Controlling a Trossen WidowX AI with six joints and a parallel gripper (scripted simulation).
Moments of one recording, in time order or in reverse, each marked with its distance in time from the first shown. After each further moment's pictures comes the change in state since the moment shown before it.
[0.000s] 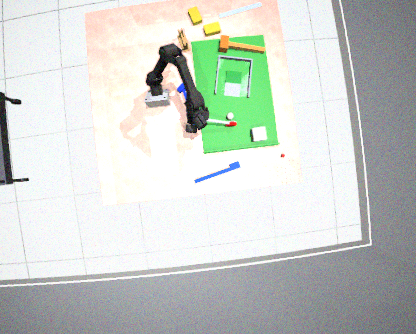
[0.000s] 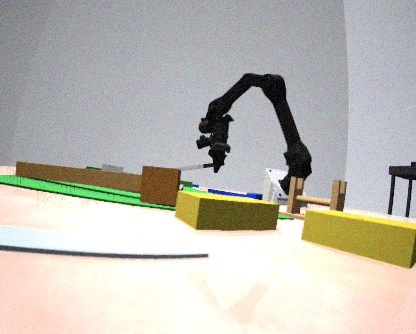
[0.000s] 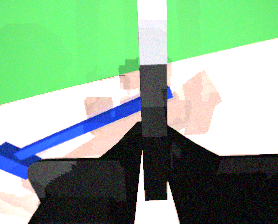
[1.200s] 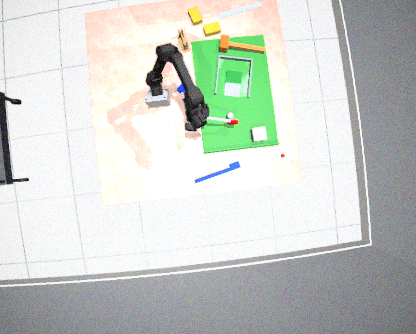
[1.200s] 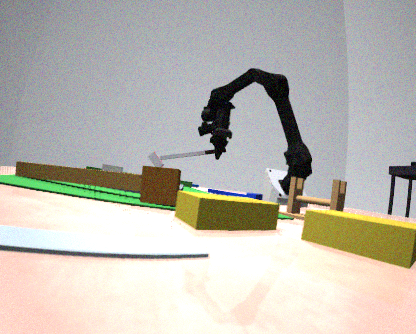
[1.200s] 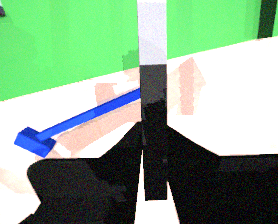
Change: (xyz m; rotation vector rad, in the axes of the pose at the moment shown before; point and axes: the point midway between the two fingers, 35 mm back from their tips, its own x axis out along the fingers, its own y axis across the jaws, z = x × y) arm -0.051 -0.001 0.000 0.000 -0.004 -0.004
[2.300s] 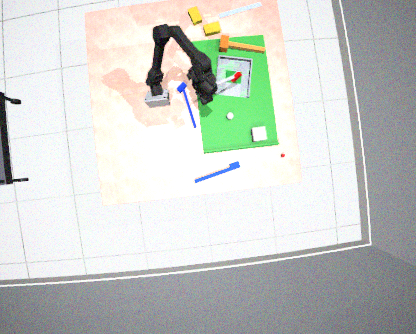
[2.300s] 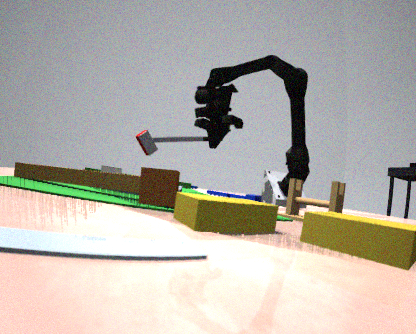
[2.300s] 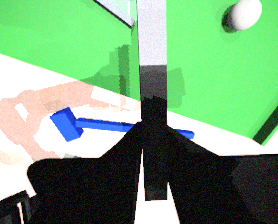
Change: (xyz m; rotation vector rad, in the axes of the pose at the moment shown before) arm -0.026 0.131 0.030 -0.587 -0.056 -0.030
